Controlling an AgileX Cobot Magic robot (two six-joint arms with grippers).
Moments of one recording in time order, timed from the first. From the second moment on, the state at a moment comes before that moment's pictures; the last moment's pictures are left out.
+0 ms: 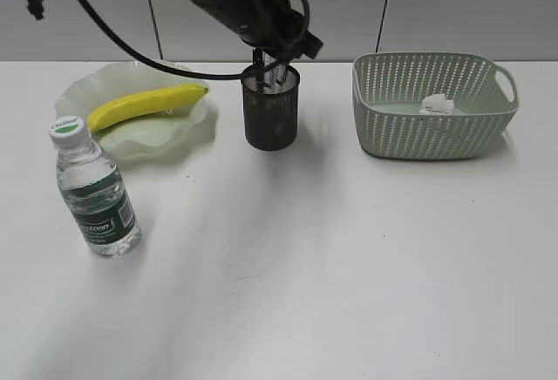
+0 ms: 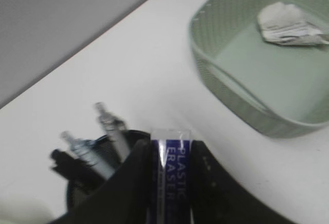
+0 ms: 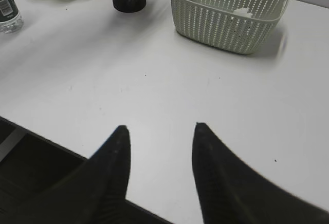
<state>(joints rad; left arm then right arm) -0.62 2.15 -1.82 -0.09 0.51 0.22 0.57 -0.01 -0.51 -0.08 1.04 0.07</state>
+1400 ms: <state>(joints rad) -0.50 1.90 -1.82 -0.05 0.85 0.22 0.57 -0.01 -0.51 -0.08 1.04 0.07</state>
